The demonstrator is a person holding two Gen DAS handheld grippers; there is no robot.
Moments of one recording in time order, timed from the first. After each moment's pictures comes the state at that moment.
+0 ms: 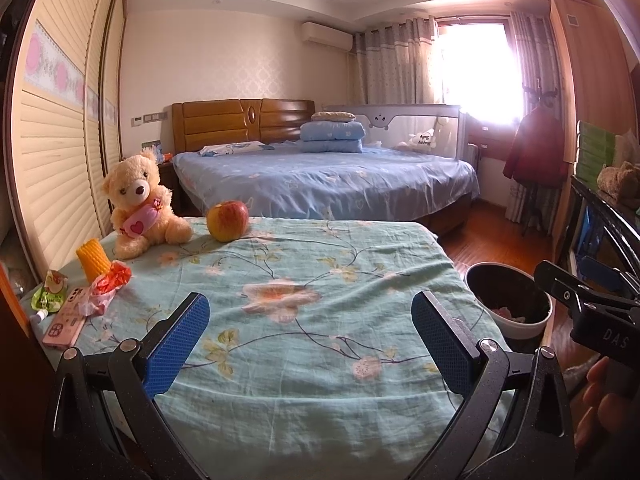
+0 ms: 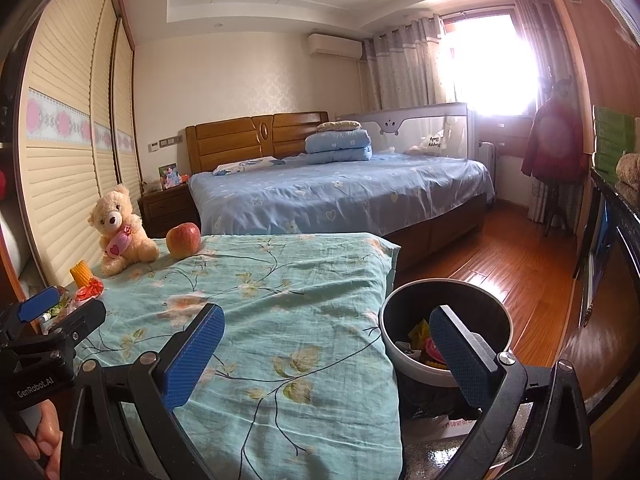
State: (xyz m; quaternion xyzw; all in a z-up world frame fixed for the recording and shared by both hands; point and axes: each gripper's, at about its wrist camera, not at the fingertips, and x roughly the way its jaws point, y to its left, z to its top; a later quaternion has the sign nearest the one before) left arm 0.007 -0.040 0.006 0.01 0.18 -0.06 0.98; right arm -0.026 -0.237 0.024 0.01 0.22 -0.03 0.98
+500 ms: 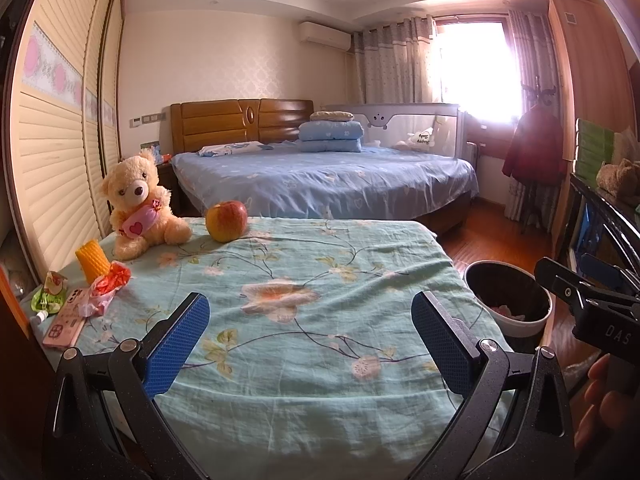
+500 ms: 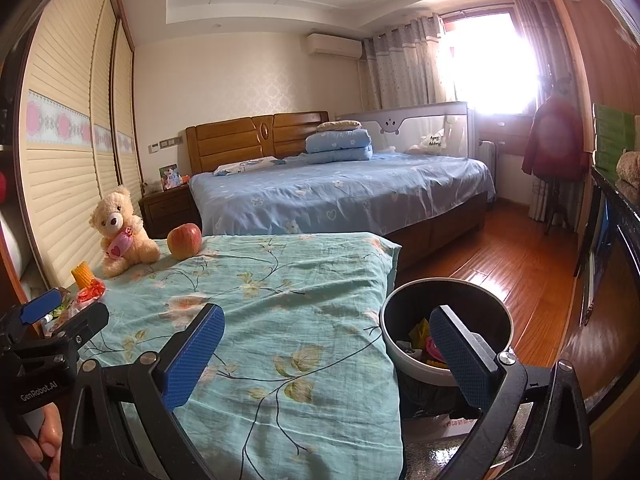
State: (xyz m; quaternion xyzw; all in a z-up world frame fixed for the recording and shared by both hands) left arm 0.005 -0.041 0.006 0.01 0.18 -0.06 0.98; right arm -0.027 -0.235 0.024 0.01 0.22 -0.03 0.98
